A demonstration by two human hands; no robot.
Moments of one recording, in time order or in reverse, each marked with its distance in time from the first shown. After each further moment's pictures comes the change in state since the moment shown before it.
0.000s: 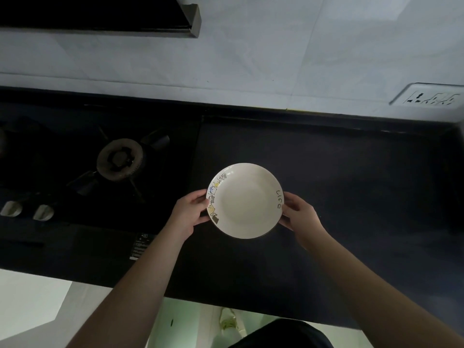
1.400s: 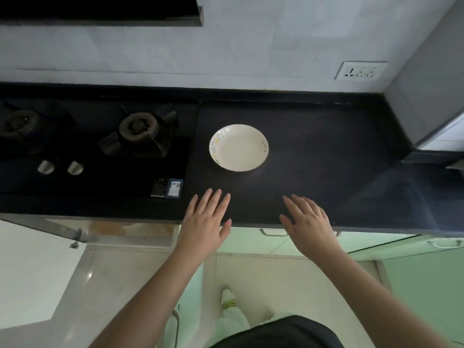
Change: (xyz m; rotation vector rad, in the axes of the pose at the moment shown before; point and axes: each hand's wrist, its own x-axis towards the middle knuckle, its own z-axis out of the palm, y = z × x) left_hand -0.222 -0.126 -0.052 1.416 0.107 1.066; right_hand -0.252 0.109 -0.032 -1.448 0.232 -0.530
